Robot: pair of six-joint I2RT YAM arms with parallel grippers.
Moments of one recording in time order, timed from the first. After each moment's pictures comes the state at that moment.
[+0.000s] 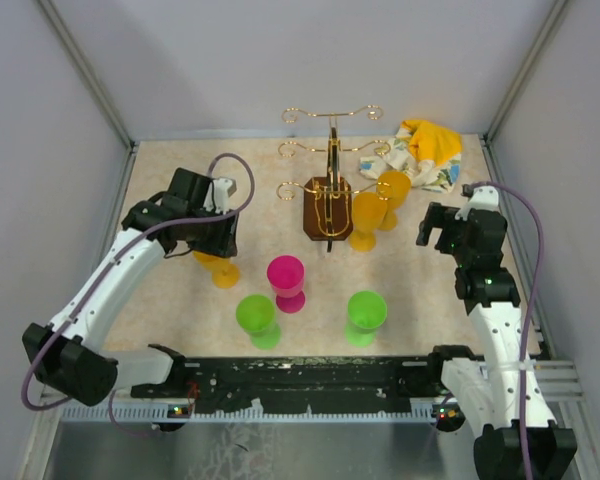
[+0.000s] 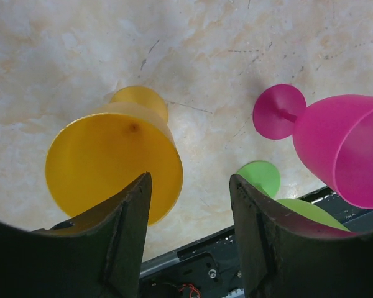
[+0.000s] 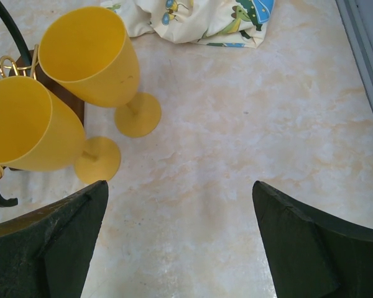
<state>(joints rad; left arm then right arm) -0.41 1.25 1.25 -0.97 0.09 -0.09 -0.02 0.77 0.72 -0.36 0.02 0.14</state>
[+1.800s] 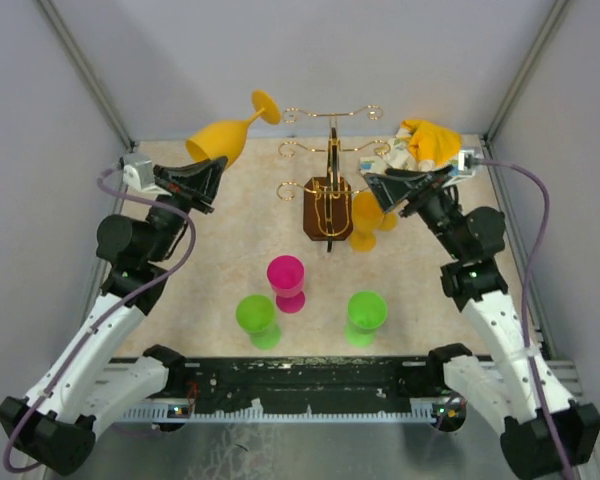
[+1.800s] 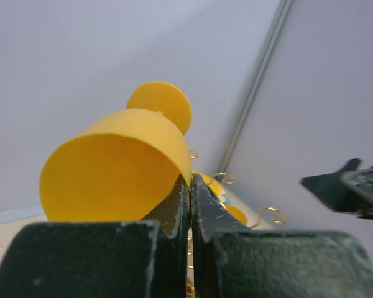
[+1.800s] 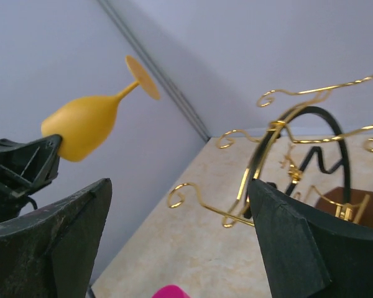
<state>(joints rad) -0.43 0.87 0.89 0.42 0.11 -0.33 0.19 0.80 0.77 0.33 -0.37 0.73</state>
